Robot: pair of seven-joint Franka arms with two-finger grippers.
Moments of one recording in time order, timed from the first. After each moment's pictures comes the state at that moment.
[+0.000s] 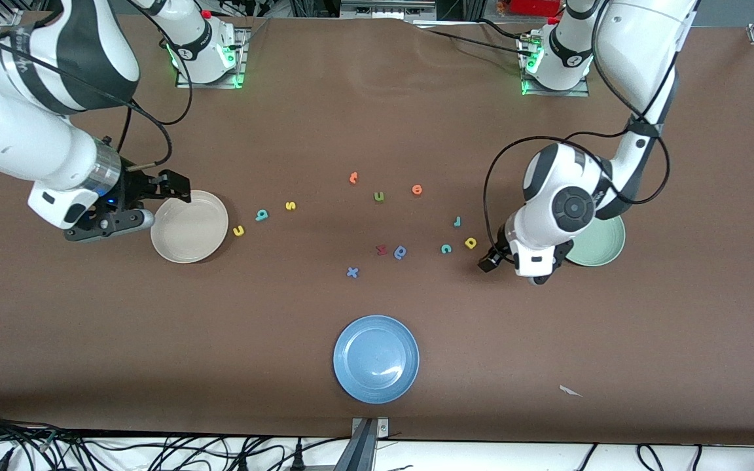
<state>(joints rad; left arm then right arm) -0.24 0.55 -0.15 -1.81 -0.10 2.28 -1.18 0.08 0.20 0.13 -1.69 0.08 1.80 -0.03</state>
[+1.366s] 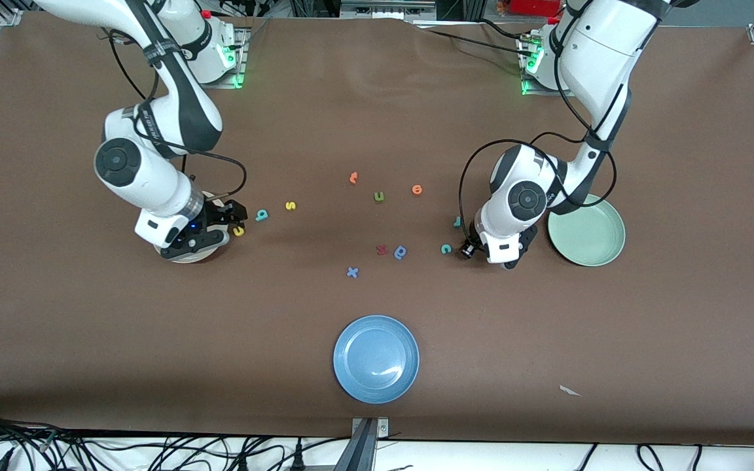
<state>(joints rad) -0.29 0.61 -0.15 -1.93 -0.10 2.48 -1.31 0.08 0.32 0.22 -2.02 -0.03 2.34 -0.03</state>
